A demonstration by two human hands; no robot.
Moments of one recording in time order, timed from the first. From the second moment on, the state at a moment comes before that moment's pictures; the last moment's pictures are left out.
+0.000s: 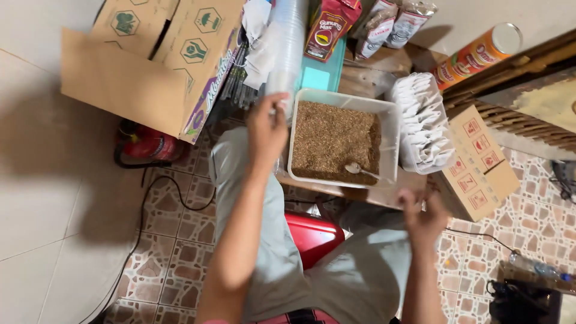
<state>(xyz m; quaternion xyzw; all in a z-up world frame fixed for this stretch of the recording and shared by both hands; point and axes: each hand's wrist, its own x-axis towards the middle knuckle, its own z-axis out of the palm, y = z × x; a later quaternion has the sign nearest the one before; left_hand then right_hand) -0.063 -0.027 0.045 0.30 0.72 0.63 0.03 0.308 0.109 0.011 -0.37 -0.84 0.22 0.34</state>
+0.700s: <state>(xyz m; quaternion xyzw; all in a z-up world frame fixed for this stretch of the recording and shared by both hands) -0.277 0.093 -0.005 0.38 0.90 0.04 -0.20 0.272 0.000 -0.074 -0.44 -0.73 0.46 0.23</state>
